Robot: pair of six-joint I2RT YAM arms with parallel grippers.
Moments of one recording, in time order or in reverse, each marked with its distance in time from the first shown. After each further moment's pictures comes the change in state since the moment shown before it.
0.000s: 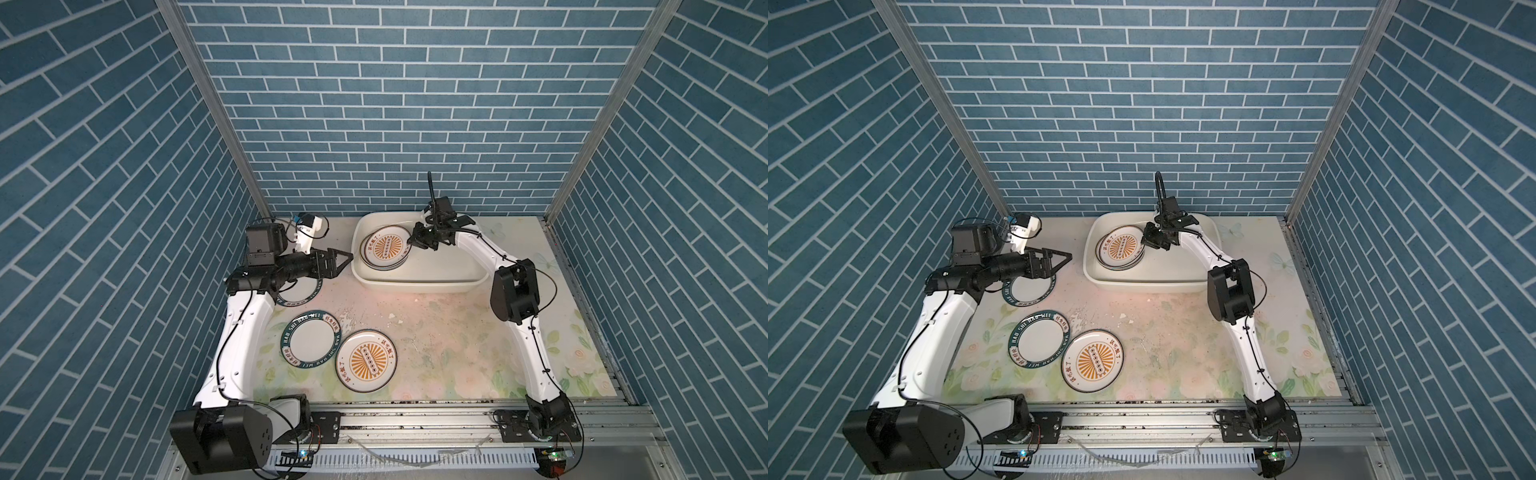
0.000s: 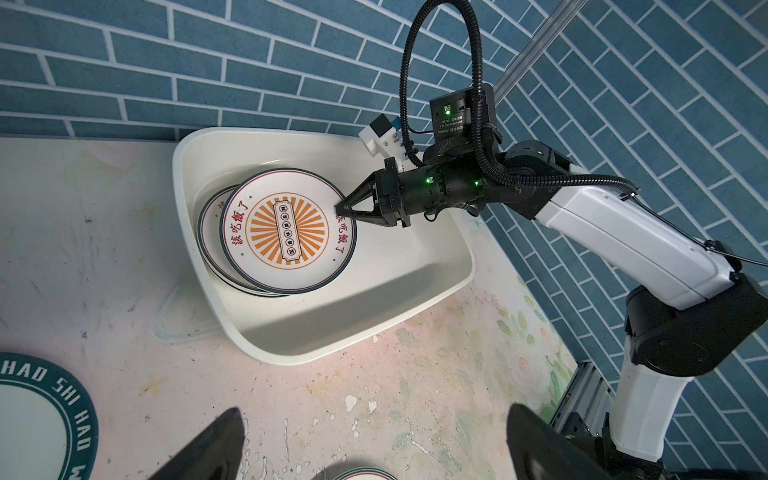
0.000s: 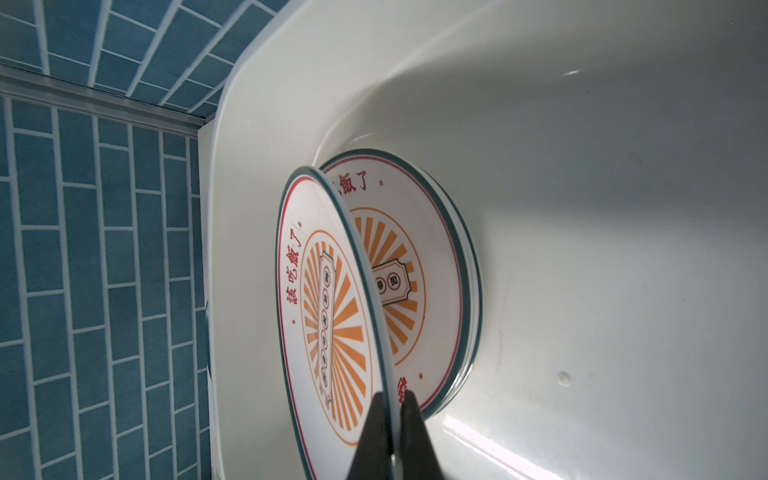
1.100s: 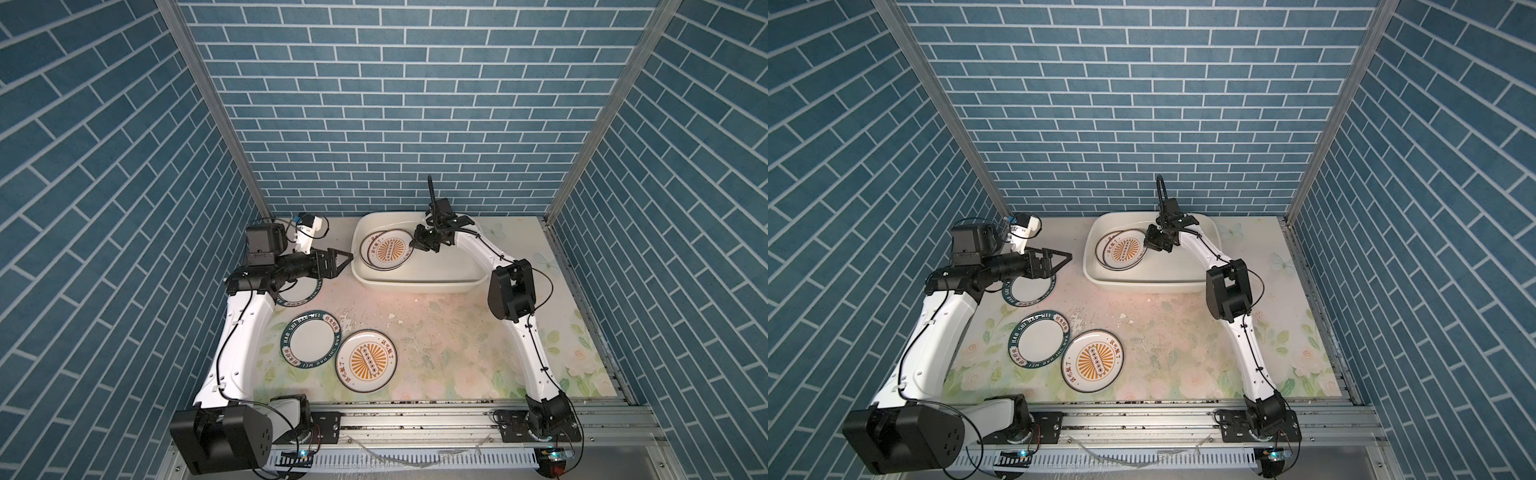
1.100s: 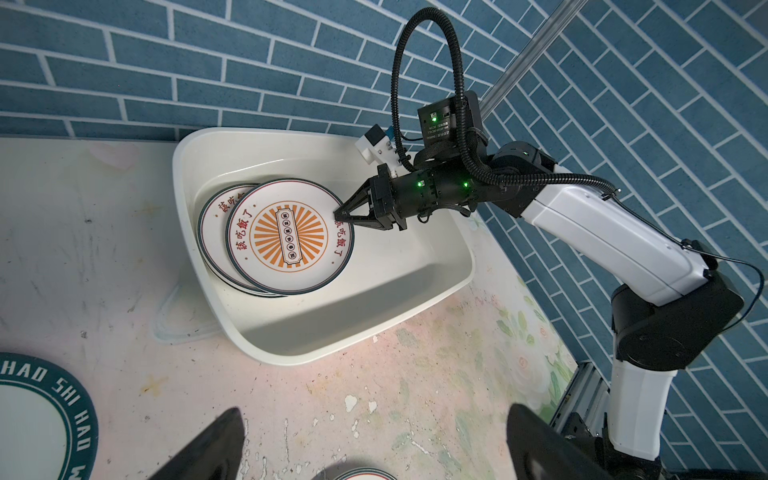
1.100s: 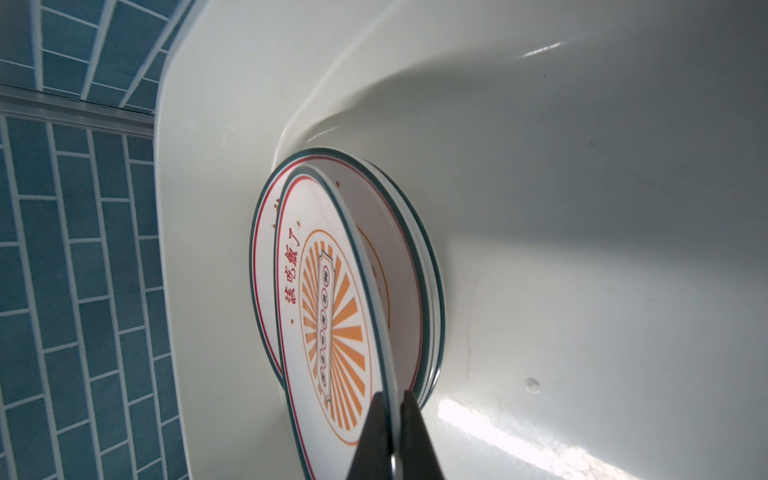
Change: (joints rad) left arm 0.000 0.000 0.000 0.001 0.000 -0.001; right arm -0.008 0.055 0.061 -0.068 0.007 0.003
